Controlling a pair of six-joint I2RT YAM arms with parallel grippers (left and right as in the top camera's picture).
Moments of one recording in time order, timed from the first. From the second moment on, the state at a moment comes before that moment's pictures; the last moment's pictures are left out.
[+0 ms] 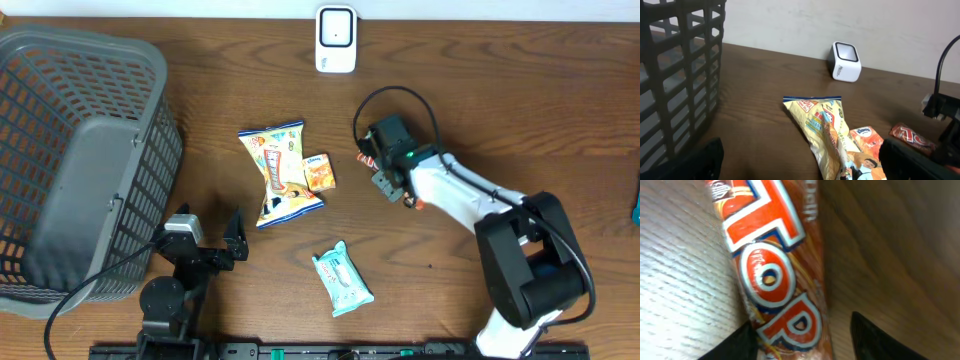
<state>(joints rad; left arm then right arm) -0.09 0.04 0.03 -0.13 0.08 -0.23 0.44 1.90 1.09 -0.49 0.22 -0.28</state>
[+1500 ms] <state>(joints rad) -0.09 0.04 0.03 -0.13 0.08 -0.23 0.35 2.26 1.62 -1.70 -1.37 -0.68</state>
